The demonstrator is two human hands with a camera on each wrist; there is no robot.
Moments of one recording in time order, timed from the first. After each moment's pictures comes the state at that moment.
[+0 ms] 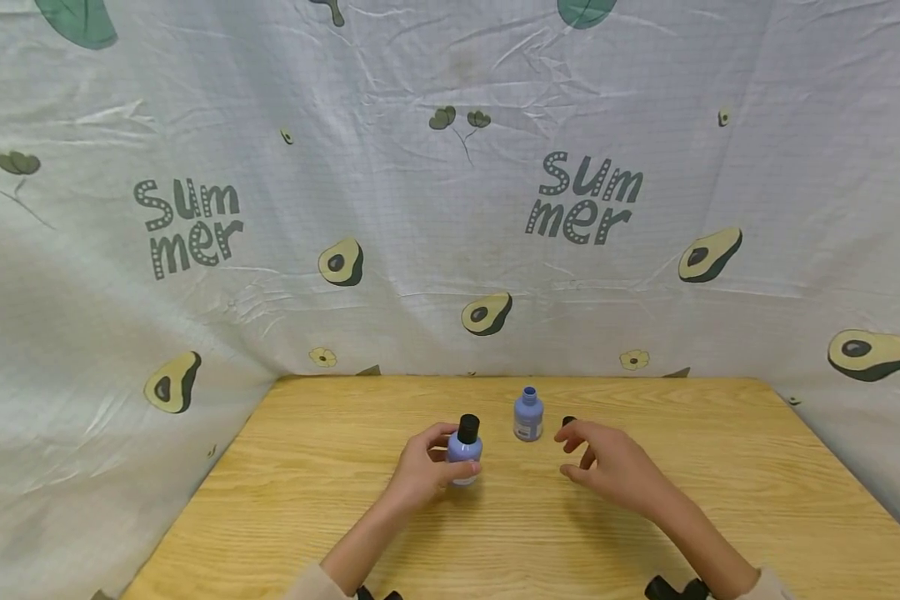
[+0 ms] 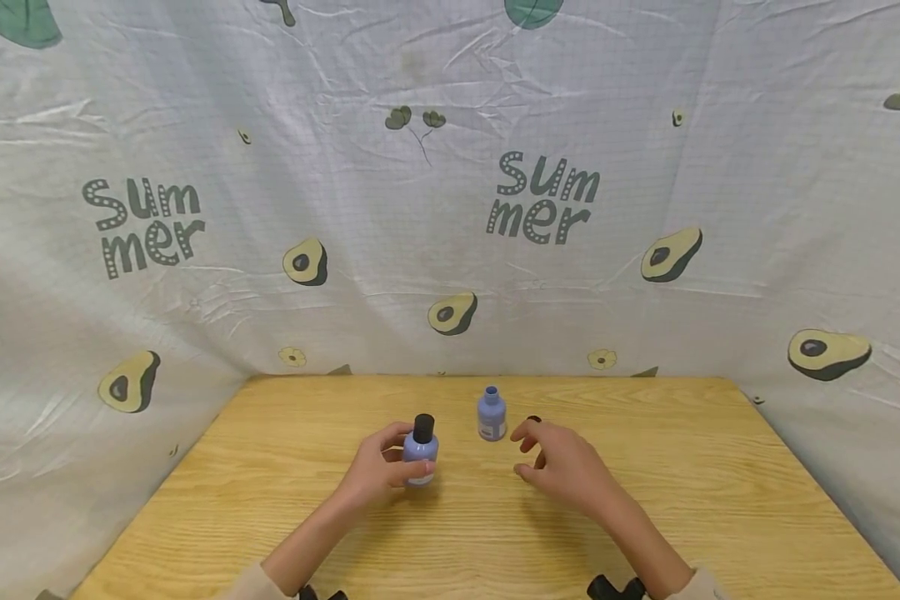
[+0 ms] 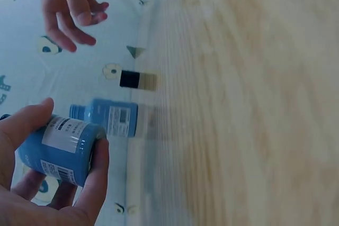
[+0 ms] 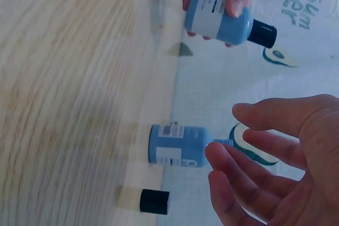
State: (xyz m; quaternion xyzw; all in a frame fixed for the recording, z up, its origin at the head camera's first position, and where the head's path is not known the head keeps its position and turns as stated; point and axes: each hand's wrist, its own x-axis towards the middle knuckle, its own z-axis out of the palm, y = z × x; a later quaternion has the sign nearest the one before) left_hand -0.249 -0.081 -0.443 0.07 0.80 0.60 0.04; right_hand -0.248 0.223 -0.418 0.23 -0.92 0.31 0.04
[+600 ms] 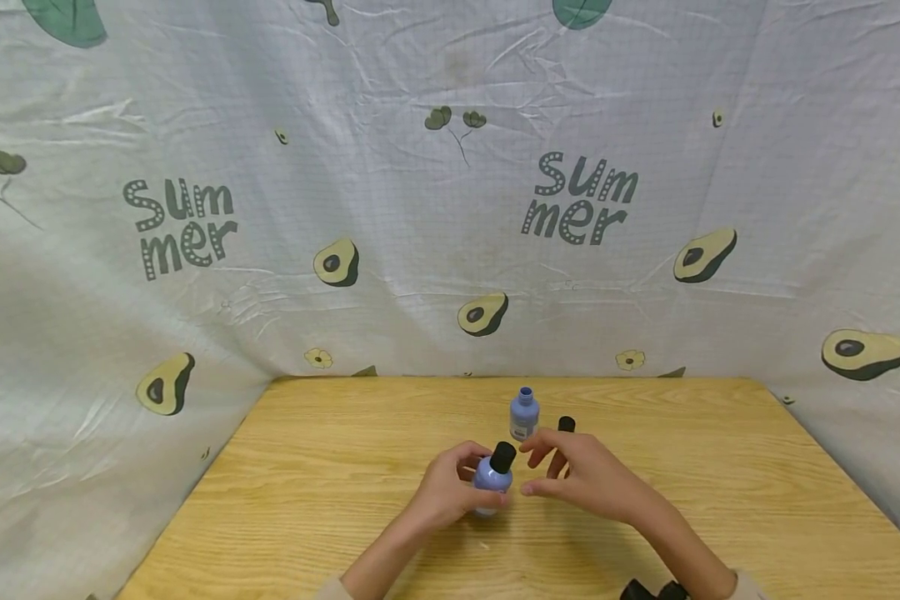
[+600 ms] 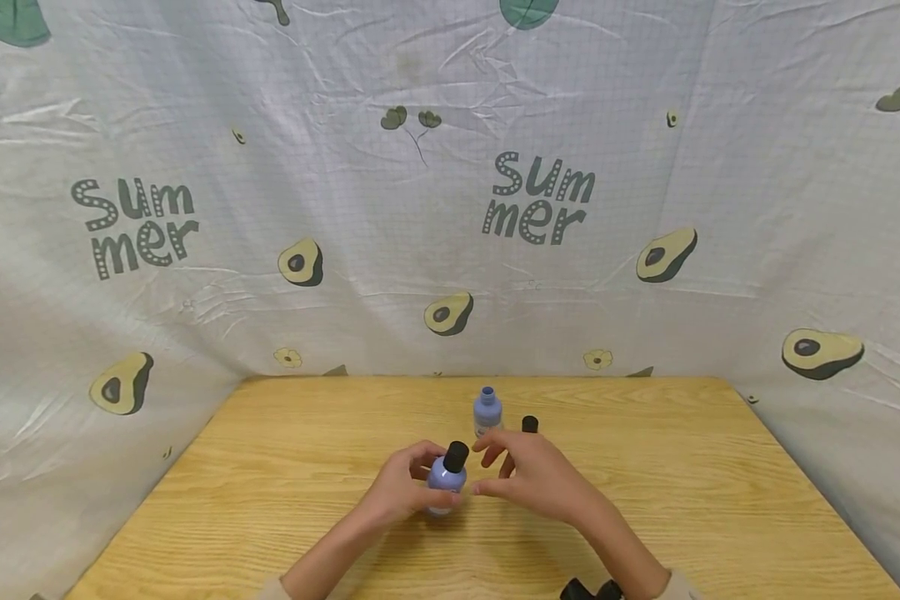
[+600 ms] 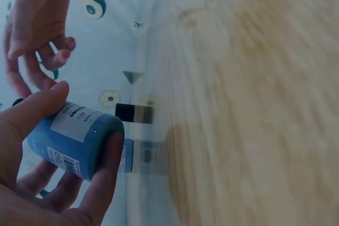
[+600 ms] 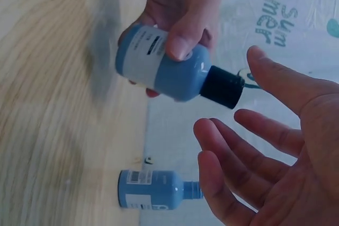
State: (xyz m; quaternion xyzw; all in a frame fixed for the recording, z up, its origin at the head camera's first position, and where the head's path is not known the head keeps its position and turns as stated) left_hand -0.238 -0.048 -0.449 0.13 0.82 0.56 0.06; right_hand -0.239 0.198 -0.404 0.31 -0.87 0.37 -0.03
